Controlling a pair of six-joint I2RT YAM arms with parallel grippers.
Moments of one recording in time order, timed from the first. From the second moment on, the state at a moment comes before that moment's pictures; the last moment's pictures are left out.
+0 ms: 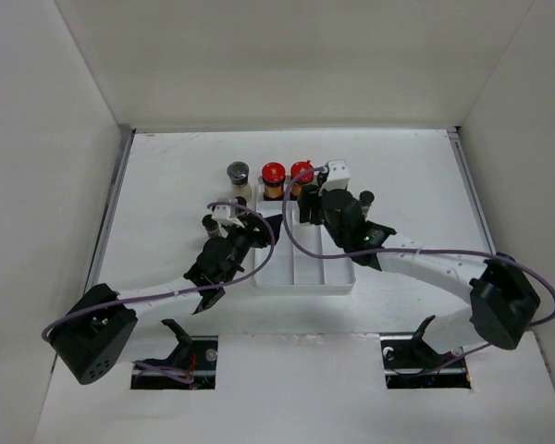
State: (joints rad) left arm -0.76 1.19 0.32 0.92 -0.31 -0.56; right arm 0.81 1.39 0.92 0.18 0.50 0.31
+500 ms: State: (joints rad) left arm -0.70 1.15 0.31 0.87 -0.35 -0.56; right arm 0.81 1.63 0.92 0.34 0.54 0.31
